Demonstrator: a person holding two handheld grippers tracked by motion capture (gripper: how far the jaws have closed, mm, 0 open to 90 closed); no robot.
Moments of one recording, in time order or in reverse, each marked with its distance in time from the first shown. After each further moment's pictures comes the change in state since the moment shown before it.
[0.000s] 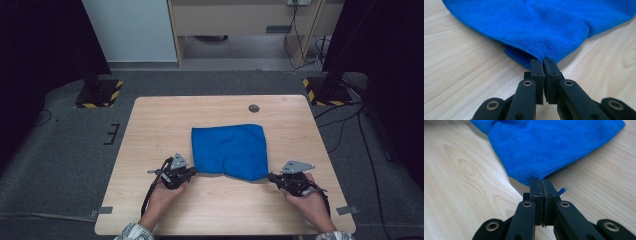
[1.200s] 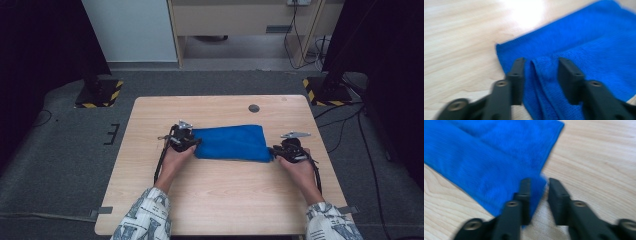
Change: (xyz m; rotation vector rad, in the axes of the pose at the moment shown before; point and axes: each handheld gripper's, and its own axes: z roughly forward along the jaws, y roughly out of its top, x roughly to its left) left arm 0.080 0.068 0.066 -0.020 0.135 -0.201; right arm -0.088 0.035 0.057 0.032 -0.164 0.278
